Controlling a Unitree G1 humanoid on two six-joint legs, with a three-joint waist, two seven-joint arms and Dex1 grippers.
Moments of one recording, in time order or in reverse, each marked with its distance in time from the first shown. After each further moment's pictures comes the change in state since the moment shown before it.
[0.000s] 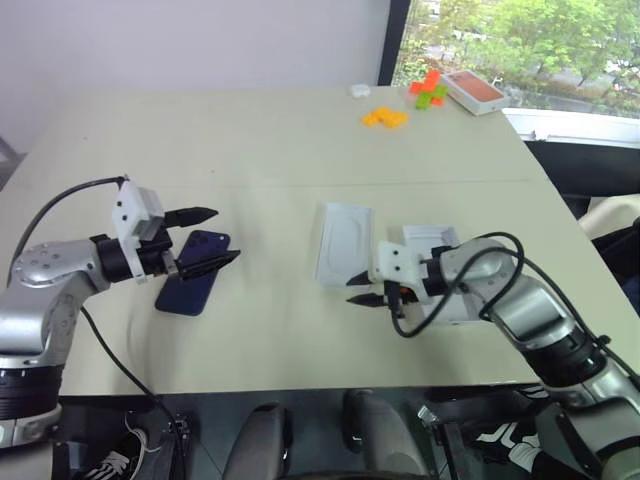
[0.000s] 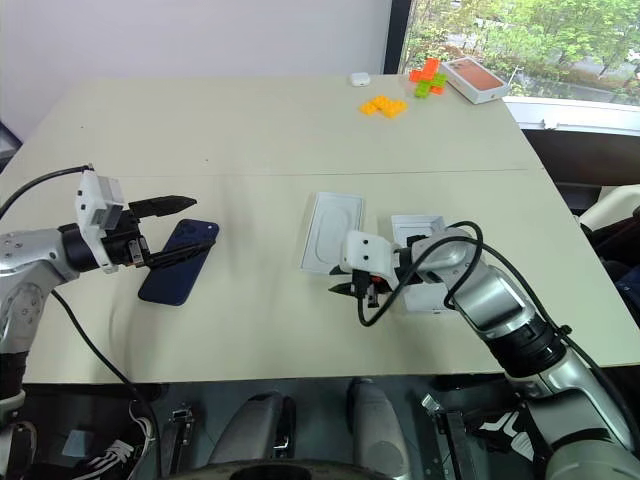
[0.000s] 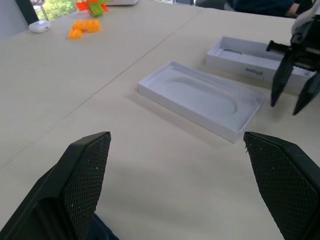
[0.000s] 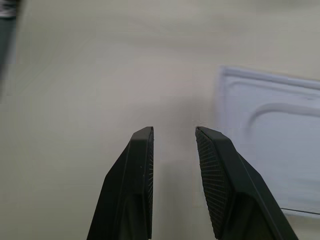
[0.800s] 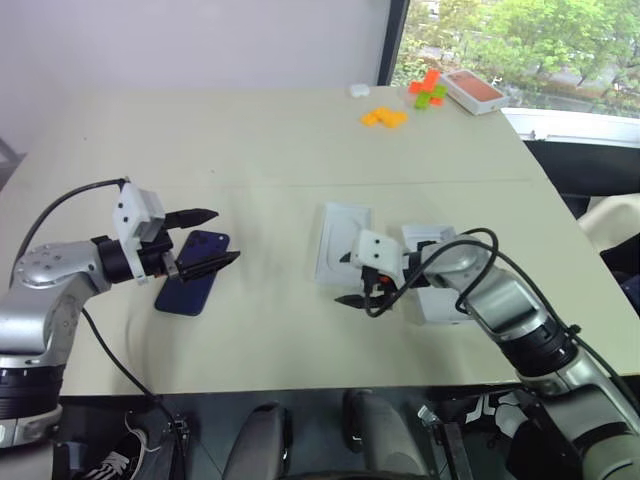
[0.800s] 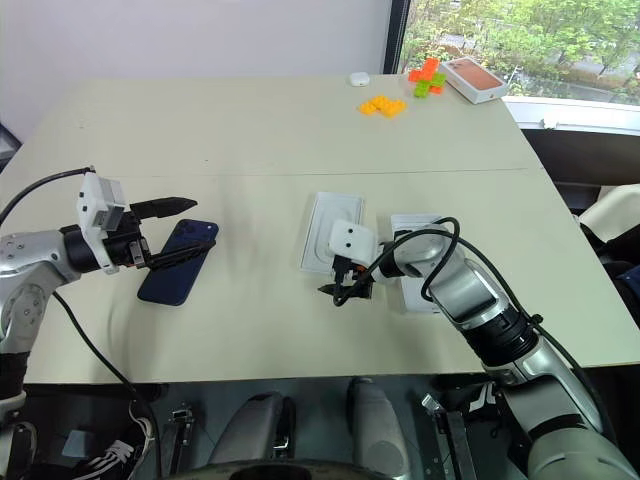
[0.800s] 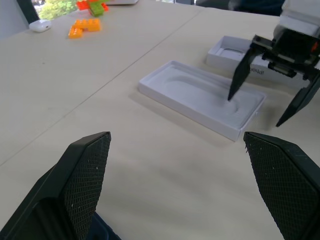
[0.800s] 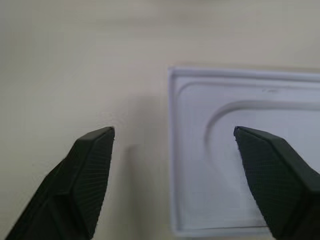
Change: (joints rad) left arm 0.002 -0.001 -0.003 0.011 0.000 -0.015 0.001; right arm -0.086 0.100 0.063 0.053 -0.085 0.184 -0.126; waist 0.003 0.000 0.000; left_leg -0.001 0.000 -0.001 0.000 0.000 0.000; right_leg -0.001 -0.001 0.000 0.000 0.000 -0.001
